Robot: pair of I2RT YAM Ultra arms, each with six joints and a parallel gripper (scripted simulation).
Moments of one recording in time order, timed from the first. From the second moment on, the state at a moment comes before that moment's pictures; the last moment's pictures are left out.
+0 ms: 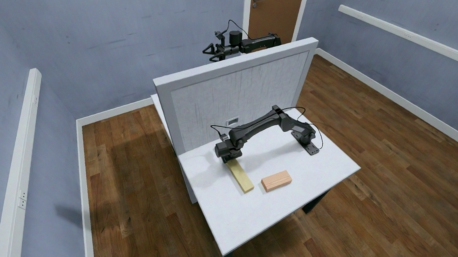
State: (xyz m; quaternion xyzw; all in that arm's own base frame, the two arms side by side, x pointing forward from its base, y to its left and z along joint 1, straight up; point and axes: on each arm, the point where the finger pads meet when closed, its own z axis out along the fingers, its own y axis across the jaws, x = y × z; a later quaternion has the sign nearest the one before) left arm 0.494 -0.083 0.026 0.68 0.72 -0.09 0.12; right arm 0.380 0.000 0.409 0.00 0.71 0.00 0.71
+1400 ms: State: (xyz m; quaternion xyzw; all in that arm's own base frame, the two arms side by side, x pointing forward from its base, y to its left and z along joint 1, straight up) left arm 0.494 -0.067 0.089 0.68 0.71 -0.09 0.13; right arm 0.380 0.000 0.409 0.00 0.71 0.00 0.71
